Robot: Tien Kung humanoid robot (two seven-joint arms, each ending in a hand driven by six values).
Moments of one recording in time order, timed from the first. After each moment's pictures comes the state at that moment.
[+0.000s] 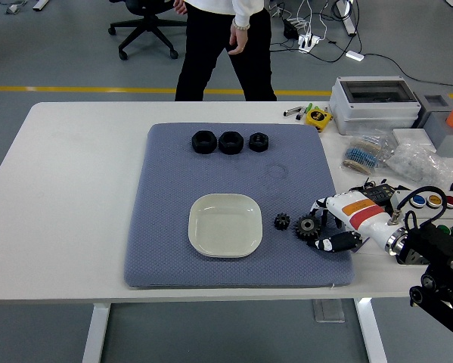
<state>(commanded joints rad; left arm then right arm) -0.07 0.07 -0.80 -0.18 0.88 0.20 0.11 0.58 -0.42 0.56 1.03 -1.89 -0.30 0.19</state>
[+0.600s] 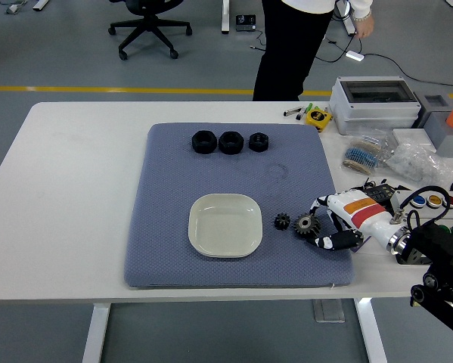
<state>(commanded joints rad) -0.06 0.07 -0.80 -0.18 0.88 0.20 0.11 0.57 -0.42 0.58 1.04 -1.88 -0.30 0.20</state>
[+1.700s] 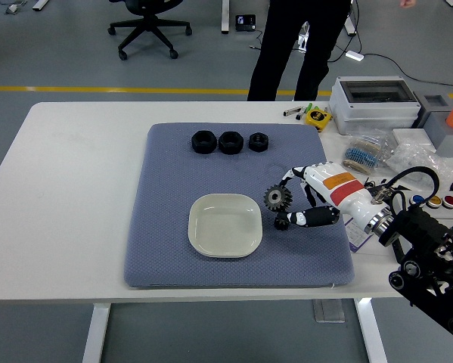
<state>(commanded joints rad) -0.06 0.07 -0.81 -0.18 0.89 0.20 0.11 0.61 -0.36 0.60 1.21 -1.87 -0.35 0.17</state>
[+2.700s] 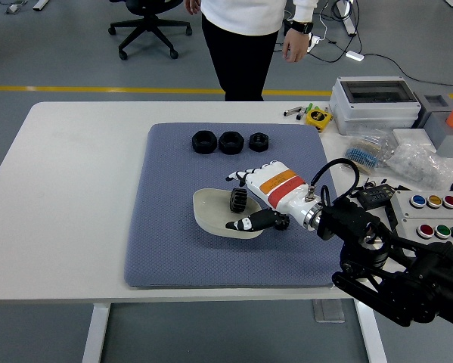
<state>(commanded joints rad) -0.07 0.07 -0.80 -0.18 0.90 0.20 0.12 0.78 -0.19 0.41 1.10 -2.05 -0.32 -0.07</state>
